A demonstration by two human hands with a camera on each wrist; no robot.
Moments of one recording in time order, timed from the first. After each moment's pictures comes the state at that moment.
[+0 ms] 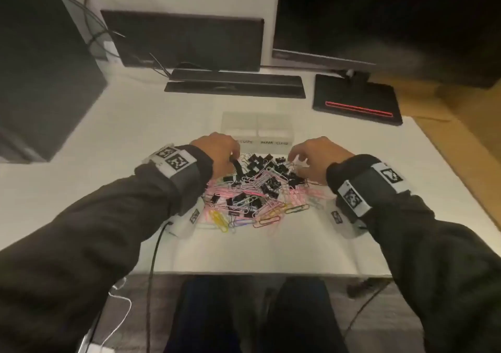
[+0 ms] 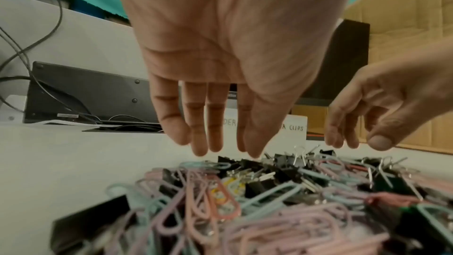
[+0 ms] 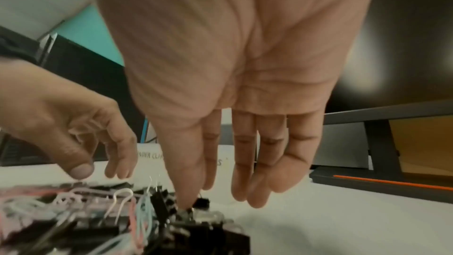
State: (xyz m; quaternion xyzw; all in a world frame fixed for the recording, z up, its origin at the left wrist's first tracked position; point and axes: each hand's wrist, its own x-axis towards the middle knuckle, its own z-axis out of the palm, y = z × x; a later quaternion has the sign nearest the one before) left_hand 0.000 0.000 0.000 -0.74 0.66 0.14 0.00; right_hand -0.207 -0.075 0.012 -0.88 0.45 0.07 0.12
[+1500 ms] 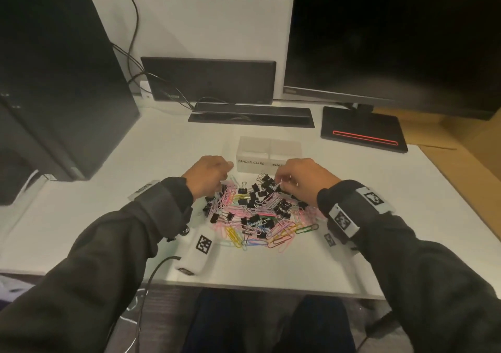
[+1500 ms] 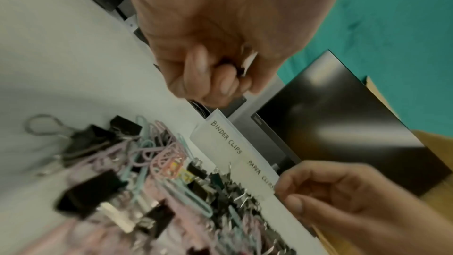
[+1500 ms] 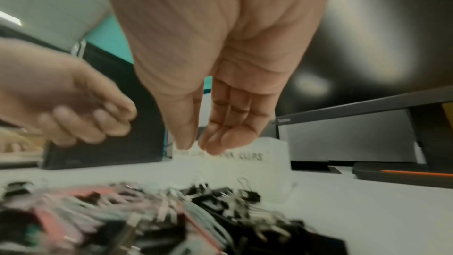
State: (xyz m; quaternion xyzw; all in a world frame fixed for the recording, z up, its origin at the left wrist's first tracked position) left_hand 0.023 0.045 0.016 -0.73 0.42 0.40 -0.36; right_hand -0.184 -0.052 0.019 -0.93 0.33 0.00 0.13
